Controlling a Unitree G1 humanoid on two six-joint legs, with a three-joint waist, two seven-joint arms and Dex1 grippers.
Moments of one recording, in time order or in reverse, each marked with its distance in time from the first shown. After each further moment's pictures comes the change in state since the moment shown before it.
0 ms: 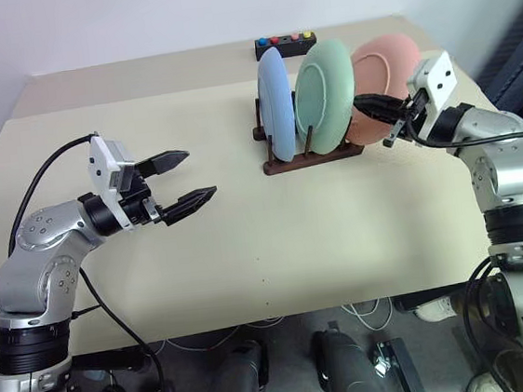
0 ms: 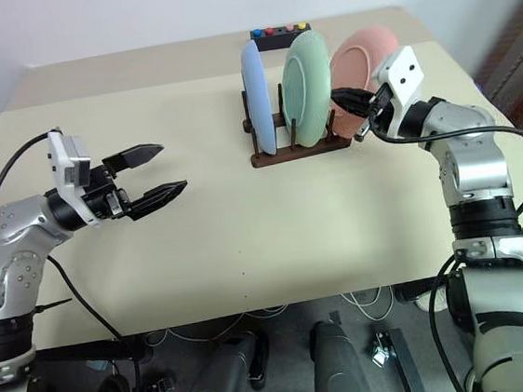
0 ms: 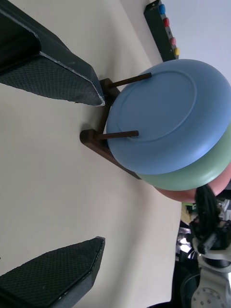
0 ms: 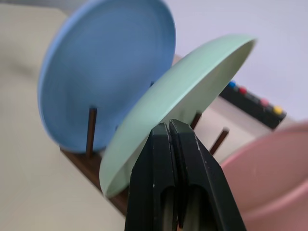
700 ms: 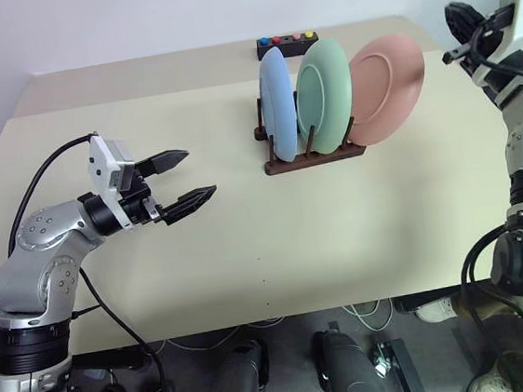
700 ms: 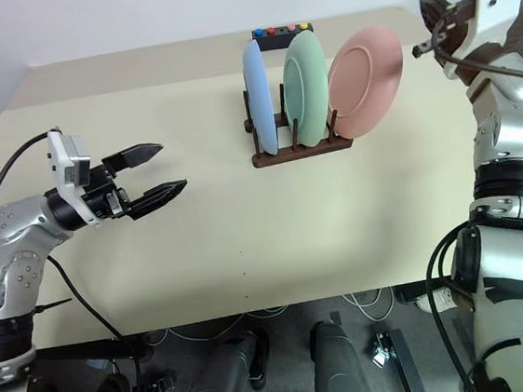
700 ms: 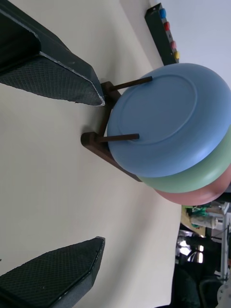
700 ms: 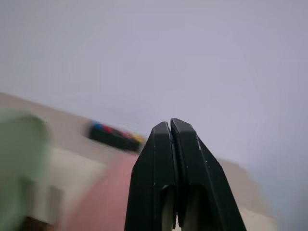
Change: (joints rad) left arm 0.000 0.000 0.000 -0.002 0.000 0.000 0.005; right arm -0.205 -0.070 -0.142 0.411 -0.125 -0.213 -0.373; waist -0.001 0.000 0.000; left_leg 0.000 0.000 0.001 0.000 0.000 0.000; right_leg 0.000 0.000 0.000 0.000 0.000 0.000
